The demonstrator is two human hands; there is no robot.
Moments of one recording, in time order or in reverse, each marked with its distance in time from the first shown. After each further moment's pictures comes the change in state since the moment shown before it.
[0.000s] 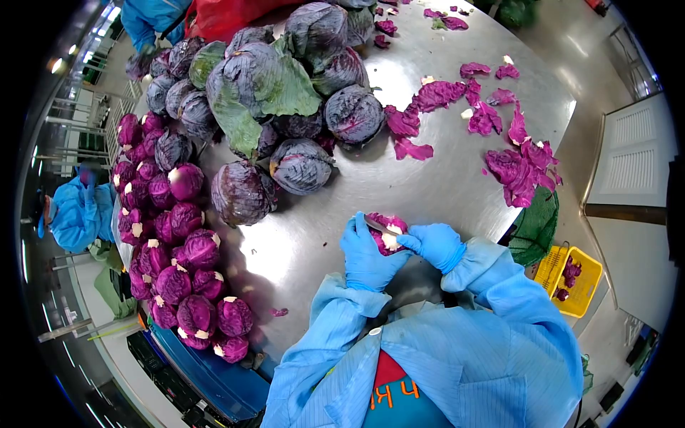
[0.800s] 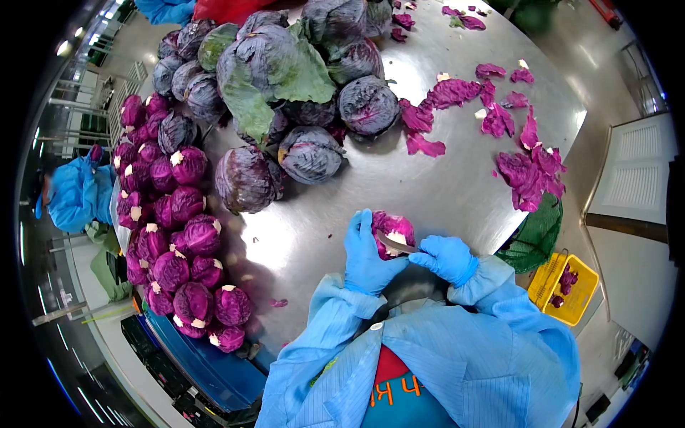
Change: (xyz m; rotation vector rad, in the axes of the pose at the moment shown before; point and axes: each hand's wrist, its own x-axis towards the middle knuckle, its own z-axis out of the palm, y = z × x) left_hand -0.010 -0.025 -0.004 -0.154 0.050 0.178; right_hand -0.031 0.007 0.015 0.023 0.166 -0.233
